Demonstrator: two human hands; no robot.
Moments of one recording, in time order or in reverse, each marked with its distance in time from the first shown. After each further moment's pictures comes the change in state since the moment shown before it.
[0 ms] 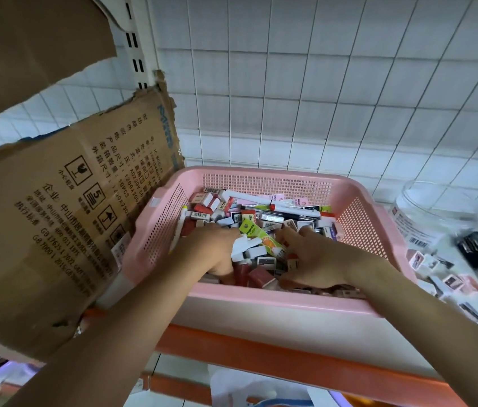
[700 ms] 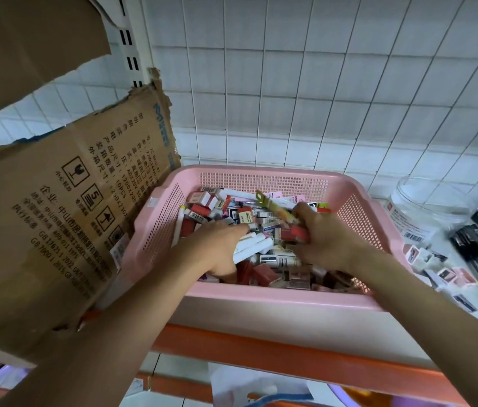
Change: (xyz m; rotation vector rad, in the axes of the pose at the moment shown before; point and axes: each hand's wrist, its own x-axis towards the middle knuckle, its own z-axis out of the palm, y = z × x) left_hand -0.005 -0.004 -0.001 -0.128 0.106 0.152; right_hand 0.005 0.011 -0.005 0.113 0.353 0.045
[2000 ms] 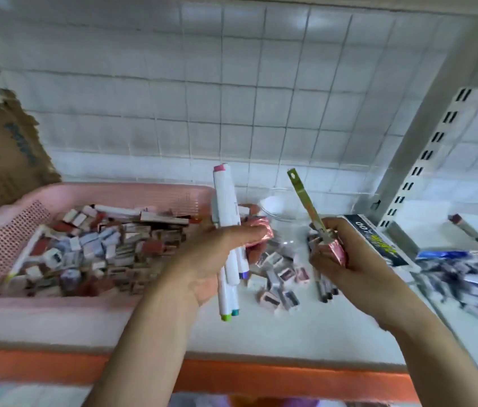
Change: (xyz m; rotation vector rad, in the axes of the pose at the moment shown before) left_hand -0.001 0.243 -0.018 -1.751 0.142 0.132; right_hand -0.153 0.189 -0.083 0.626 0.309 0.026
